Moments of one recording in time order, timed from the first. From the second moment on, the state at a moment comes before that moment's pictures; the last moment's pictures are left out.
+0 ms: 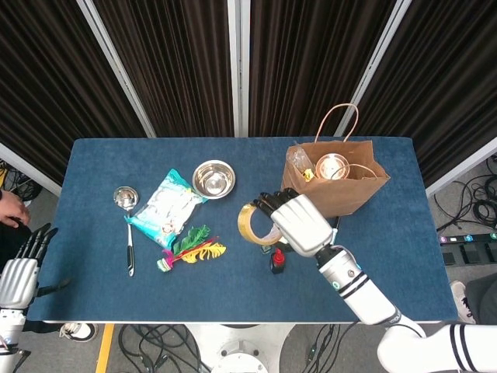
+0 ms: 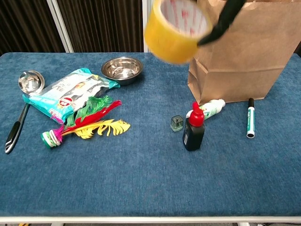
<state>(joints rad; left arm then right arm) -0.08 -1.43 -0.01 -1.00 1.56 1.54 -0.47 0.89 -1.13 0.22 -2.16 -1.05 1.13 -0.65</state>
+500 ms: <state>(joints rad) -0.11 -1.46 -0.02 -0.96 1.55 1.51 -0.48 0.86 -0.94 0.37 -2.17 -1.10 1.32 -0.72</state>
